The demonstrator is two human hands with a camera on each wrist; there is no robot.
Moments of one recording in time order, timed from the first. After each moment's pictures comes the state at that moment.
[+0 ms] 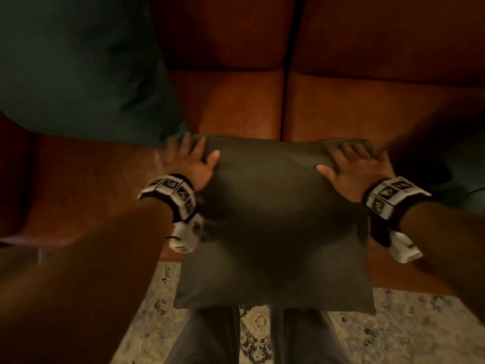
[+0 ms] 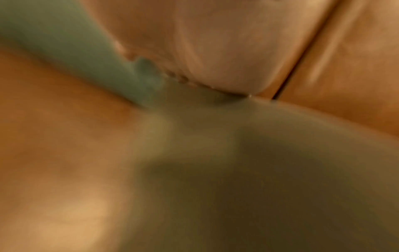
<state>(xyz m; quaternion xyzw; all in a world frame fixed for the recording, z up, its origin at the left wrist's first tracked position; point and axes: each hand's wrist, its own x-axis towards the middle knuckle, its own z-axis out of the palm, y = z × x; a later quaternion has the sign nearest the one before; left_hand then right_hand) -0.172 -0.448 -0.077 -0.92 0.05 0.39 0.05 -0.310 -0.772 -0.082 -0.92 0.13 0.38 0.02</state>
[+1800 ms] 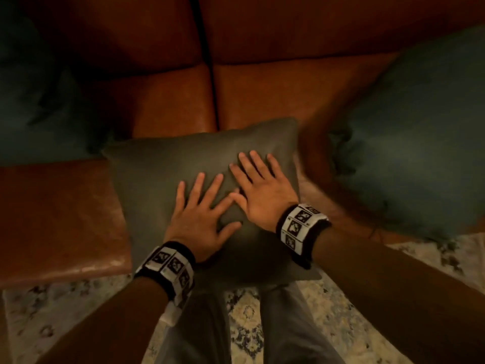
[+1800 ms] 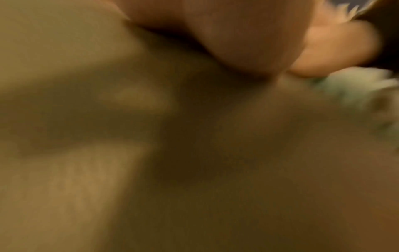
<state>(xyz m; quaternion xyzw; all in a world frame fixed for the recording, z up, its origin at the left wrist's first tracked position) -0.344 -0.528 -0.039 -0.86 0.41 0.29 0.09 -0.391 -0.704 -0.052 -0.96 0.03 0.27 0.11</state>
